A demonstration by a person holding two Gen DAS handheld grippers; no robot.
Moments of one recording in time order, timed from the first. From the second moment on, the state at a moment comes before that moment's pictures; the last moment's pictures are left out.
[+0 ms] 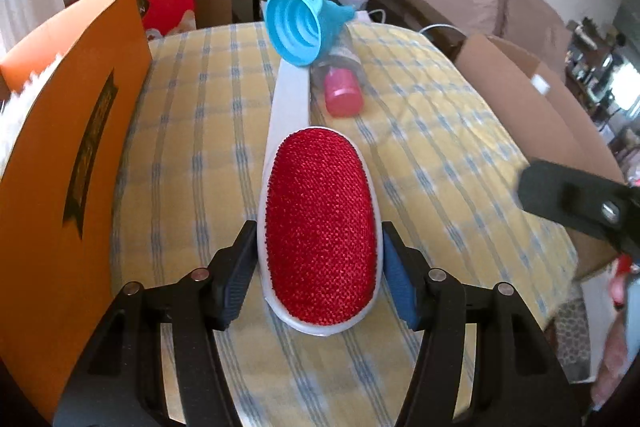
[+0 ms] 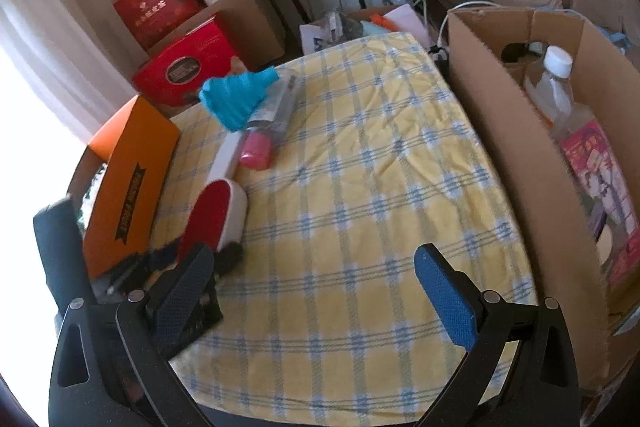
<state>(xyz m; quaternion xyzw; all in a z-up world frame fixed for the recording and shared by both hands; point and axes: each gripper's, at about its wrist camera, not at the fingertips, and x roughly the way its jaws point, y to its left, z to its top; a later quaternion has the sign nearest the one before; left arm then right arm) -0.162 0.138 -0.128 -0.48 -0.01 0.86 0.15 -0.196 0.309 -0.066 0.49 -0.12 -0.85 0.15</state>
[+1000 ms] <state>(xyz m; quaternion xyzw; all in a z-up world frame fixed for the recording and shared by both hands) -0.089 0.113 -0.103 -0.49 -0.12 0.83 0.23 -0.160 0.257 -0.086 0.55 -0.17 -0.77 0.27</state>
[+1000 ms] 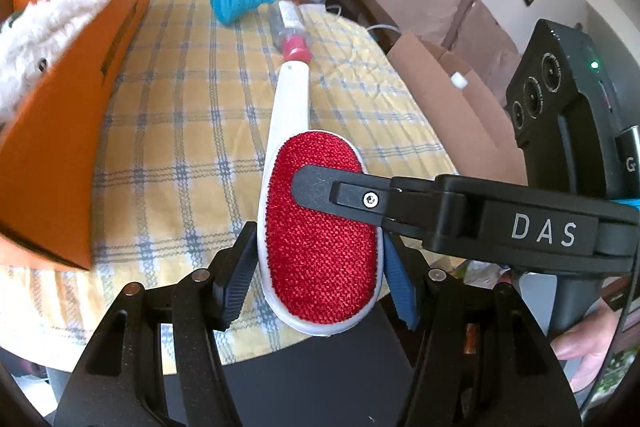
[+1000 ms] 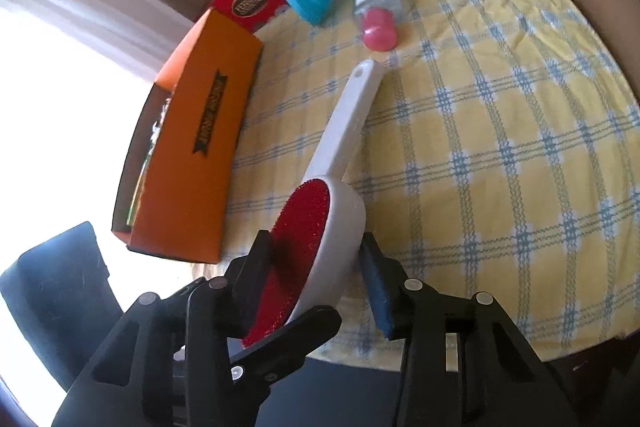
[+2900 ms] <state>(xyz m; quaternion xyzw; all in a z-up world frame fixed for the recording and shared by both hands) -0.154 -0.072 -0.086 -0.50 -0.10 0.86 0.07 -0.206 0.016 -0.049 0.54 -0.01 -0.76 0.37</state>
